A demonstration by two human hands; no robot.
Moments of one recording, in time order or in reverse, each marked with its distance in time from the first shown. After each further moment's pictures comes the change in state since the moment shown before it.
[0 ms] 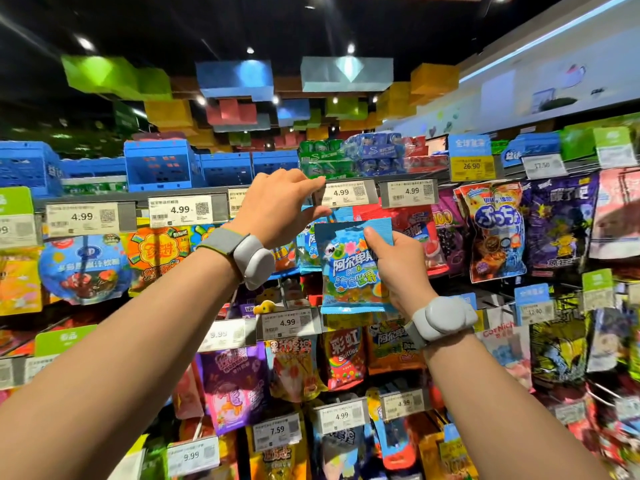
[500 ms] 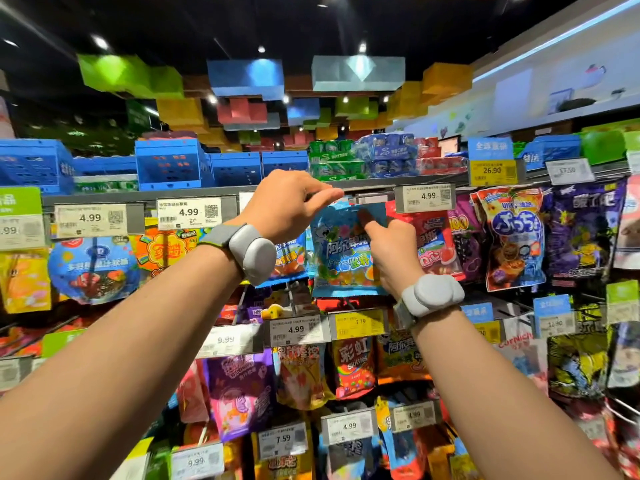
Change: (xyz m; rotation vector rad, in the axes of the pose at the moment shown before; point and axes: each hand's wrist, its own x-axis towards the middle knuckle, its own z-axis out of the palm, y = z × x) left_hand 0.008 0.000 -0.012 -0.323 -0.050 -0.167; right_hand 0.030 -0.018 0.031 -0.092 0.090 -0.047
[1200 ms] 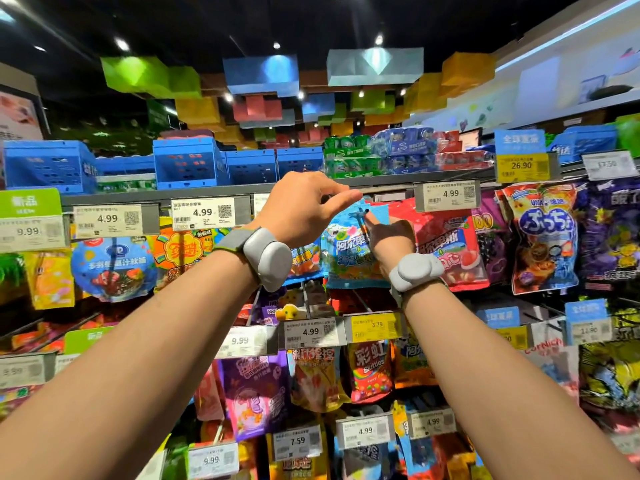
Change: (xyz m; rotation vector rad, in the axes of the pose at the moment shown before) left_hand -0.003 0.003 0.002 -0.057 -0.001 -0.034; right_hand 0.048 0.027 0.029 -0.374 -0.061 0.214
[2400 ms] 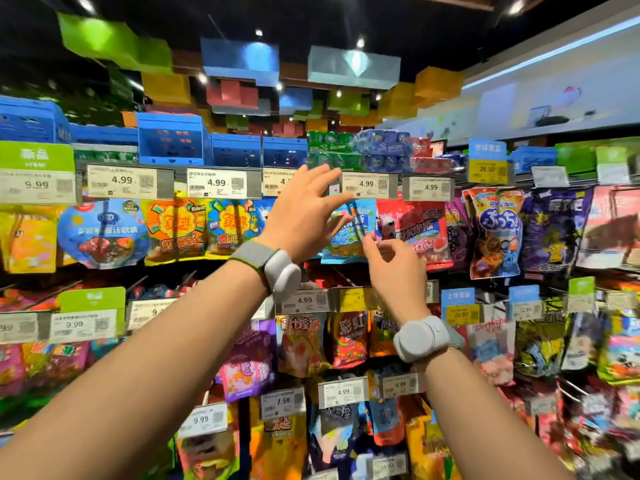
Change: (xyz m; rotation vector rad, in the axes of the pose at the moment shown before) left_hand -0.051 -0.005 0.021 0.281 0.156 0.229; right_hand -0.125 0.038 -0.038 -0.271 0.214 -0.367
